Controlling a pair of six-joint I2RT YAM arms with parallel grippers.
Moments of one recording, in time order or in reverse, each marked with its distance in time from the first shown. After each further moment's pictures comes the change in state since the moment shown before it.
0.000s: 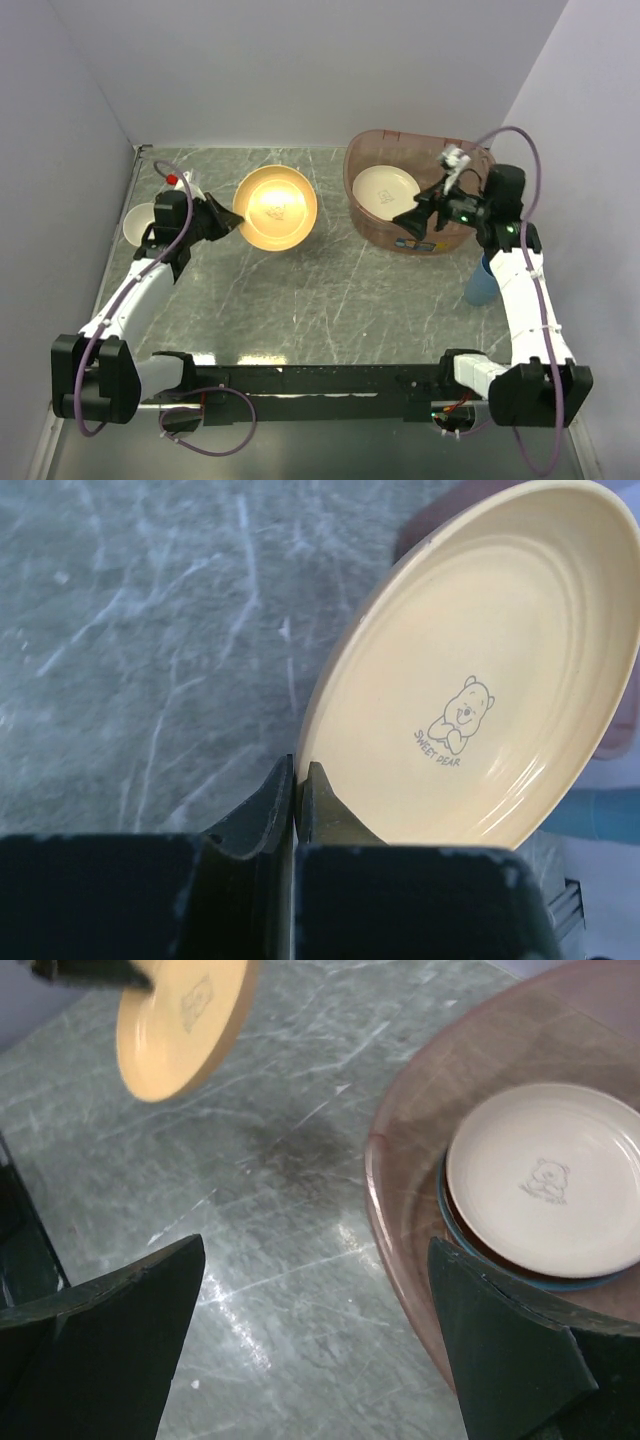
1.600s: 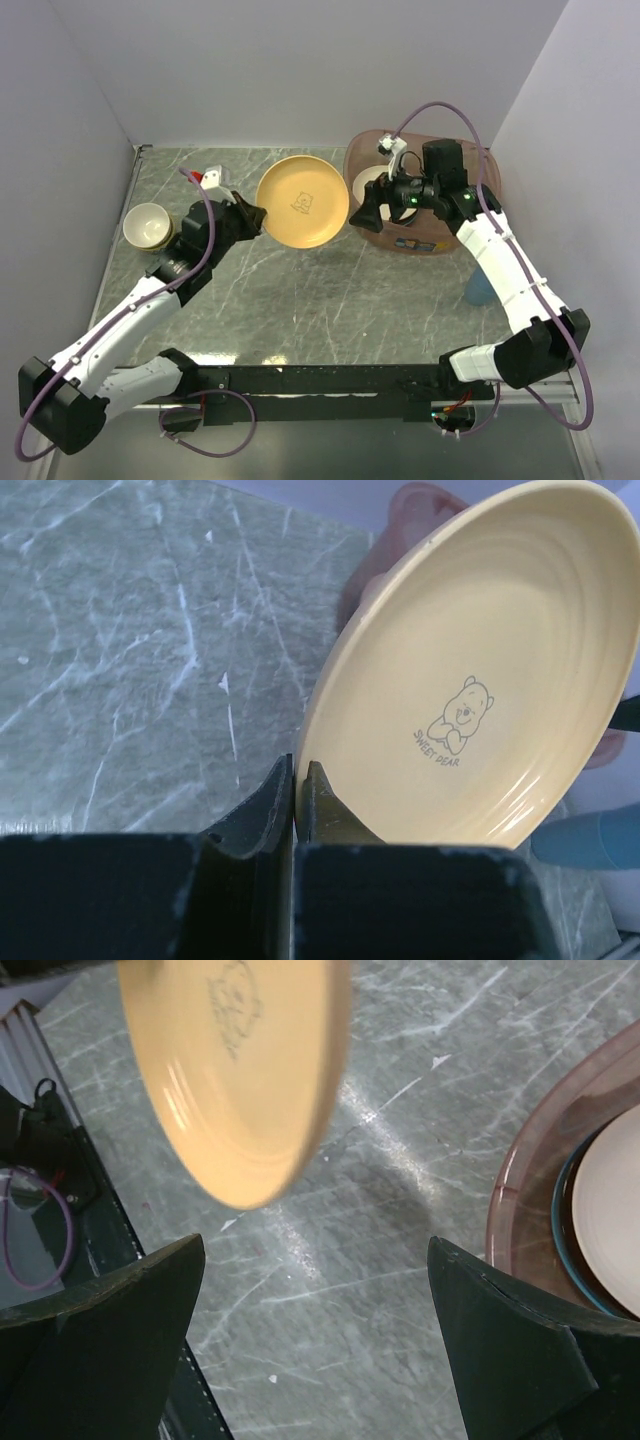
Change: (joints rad) left arm -0.422 -0.171 0.095 -0.046 -0.477 0.033; right arm 0.401 0.249 0.311 -0.227 0.252 0.073
